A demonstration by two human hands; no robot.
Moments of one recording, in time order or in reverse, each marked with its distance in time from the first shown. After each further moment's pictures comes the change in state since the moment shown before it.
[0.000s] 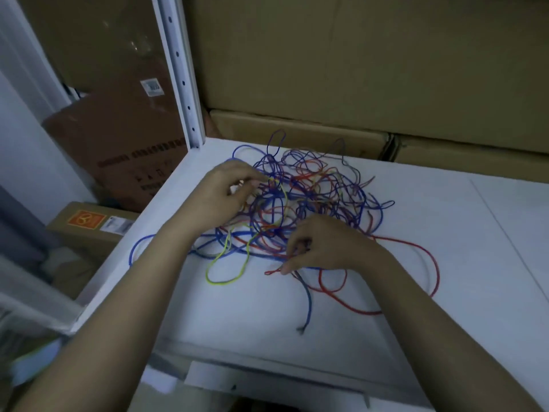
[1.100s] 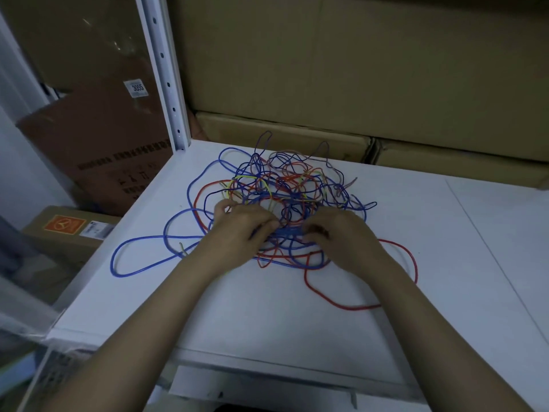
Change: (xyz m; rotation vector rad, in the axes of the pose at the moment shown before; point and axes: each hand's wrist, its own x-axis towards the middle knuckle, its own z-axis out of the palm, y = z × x) left_hand -0.032 0.017 0.057 0.204 -0.070 0.057; right_hand -0.034 0.009 -0.010 -0.274 0.413 0.032
